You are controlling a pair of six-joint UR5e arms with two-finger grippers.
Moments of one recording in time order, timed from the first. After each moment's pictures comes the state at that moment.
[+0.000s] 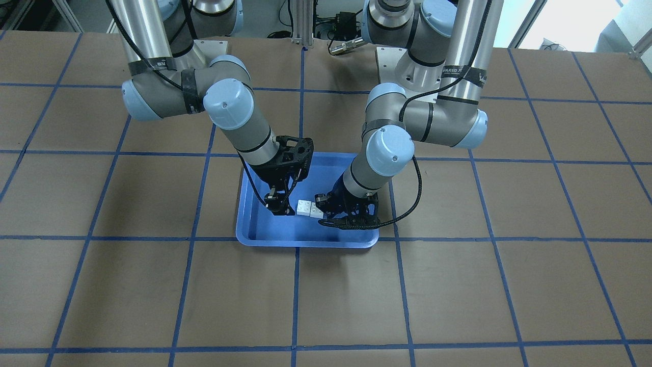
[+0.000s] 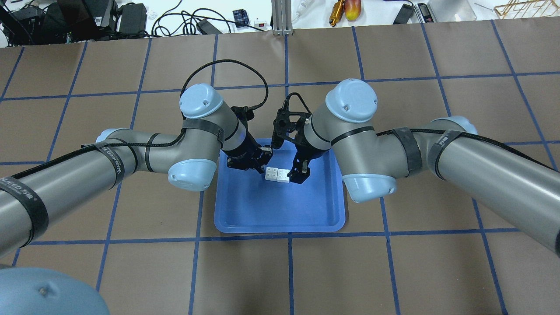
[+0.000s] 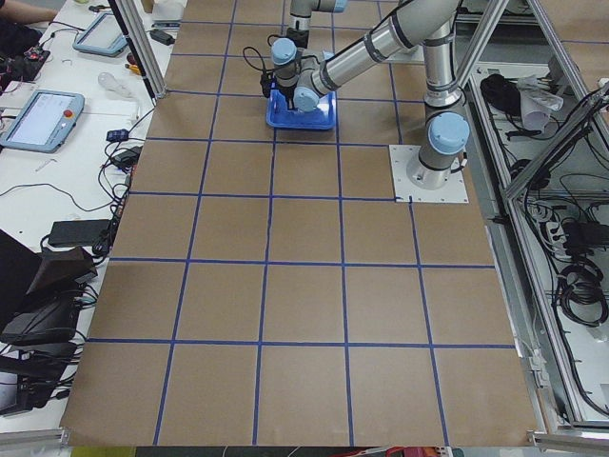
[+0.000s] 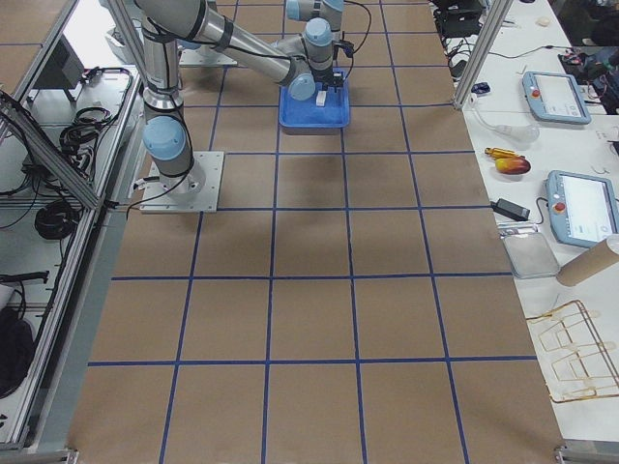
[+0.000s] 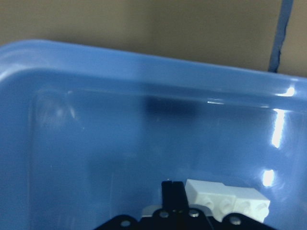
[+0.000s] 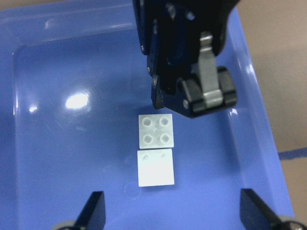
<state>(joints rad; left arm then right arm) -1.76 -1.97 -1.96 -0.79 1.30 -0.30 1.84 -1.31 1.96 -2.41 -1.29 -1.07</state>
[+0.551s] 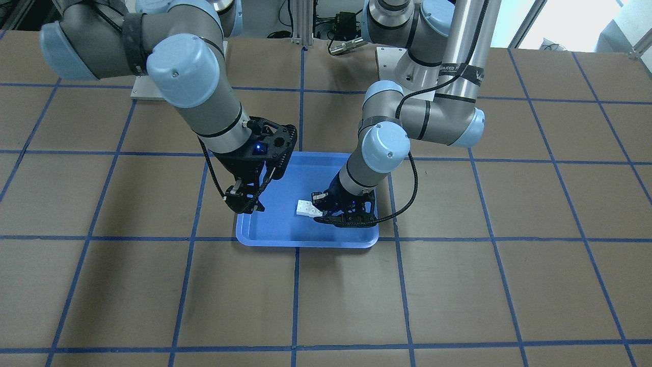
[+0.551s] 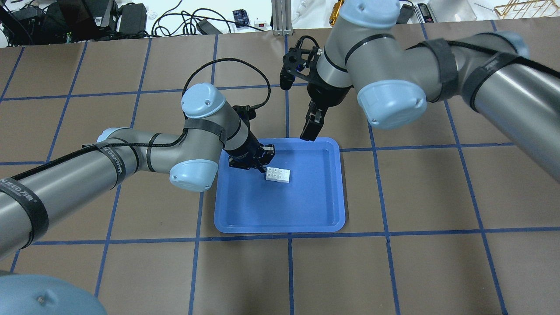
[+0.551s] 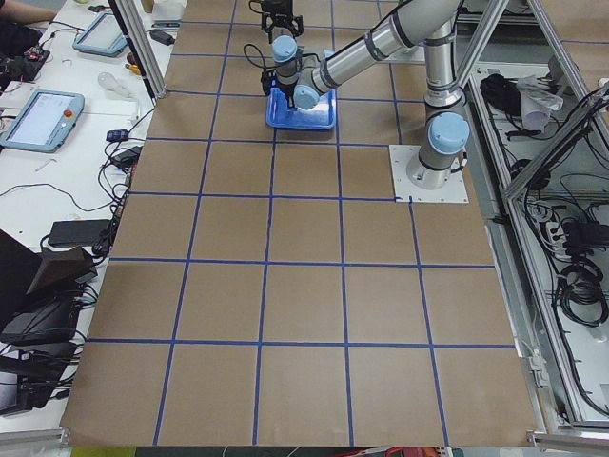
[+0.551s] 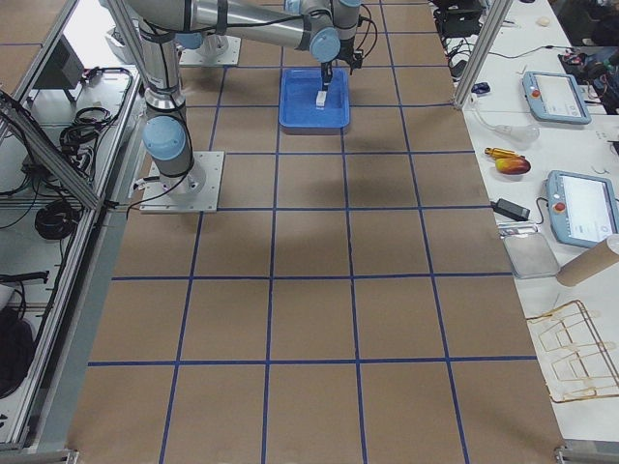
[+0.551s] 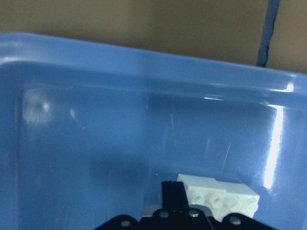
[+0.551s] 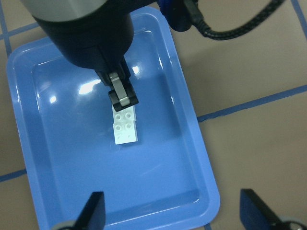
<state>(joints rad) -1.76 -1.96 -1.95 -0.79 1.30 -0.30 1.77 -1.34 1.61 -1.89 -1.32 -1.06</state>
